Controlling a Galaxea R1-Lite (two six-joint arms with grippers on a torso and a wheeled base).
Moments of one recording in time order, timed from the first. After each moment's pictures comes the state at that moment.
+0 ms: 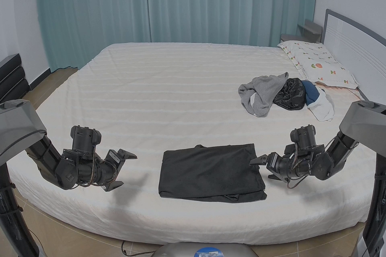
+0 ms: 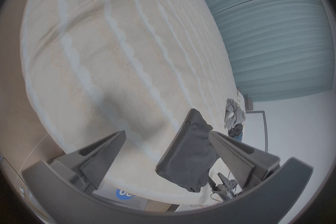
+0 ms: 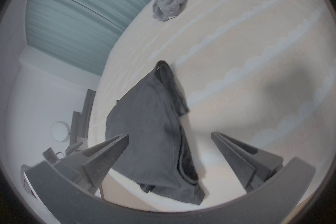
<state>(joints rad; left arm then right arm) -0.17 2.05 -0.66 -0.62 -0.25 -1.14 0.25 2.24 -0.83 -0.64 0.31 0.73</state>
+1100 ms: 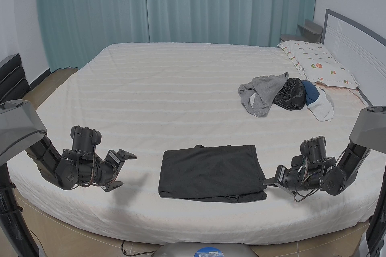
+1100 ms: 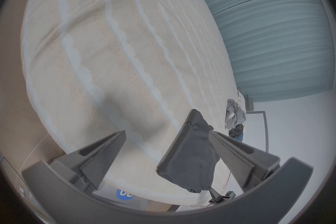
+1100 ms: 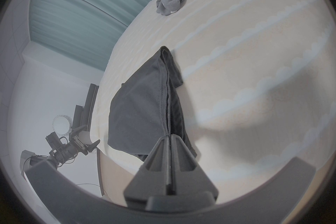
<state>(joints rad) -0.17 2.05 -0.66 -0.62 -0.24 -1.14 0.27 2.14 -0.57 -0.79 0.34 0.71</state>
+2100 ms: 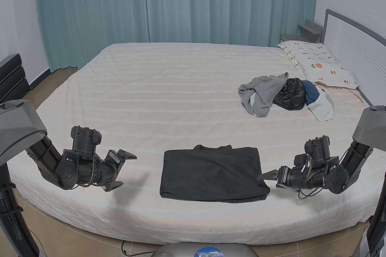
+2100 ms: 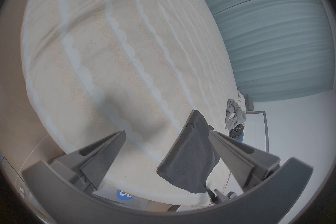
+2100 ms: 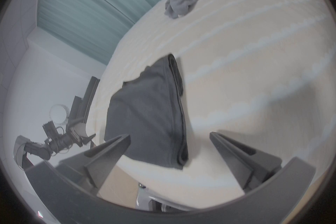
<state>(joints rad) -0.17 2.06 -0.66 -0.62 -0.24 -1.14 0.23 2.12 -0.55 -0.79 0.35 0.58</state>
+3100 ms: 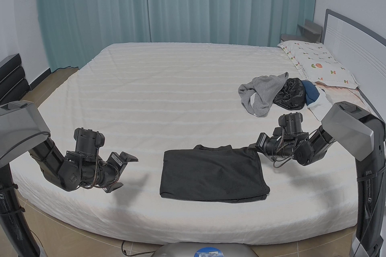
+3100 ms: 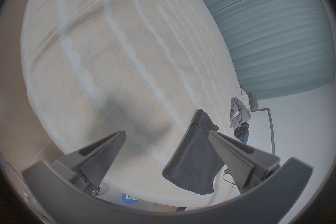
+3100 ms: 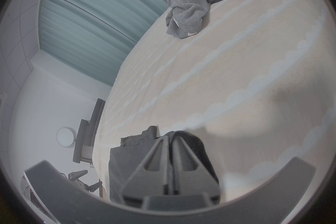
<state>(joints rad) -0.19 2.07 -0.66 -0.62 -0.20 -1.10 0.23 2.45 -1.21 -0.64 0.33 0.74</state>
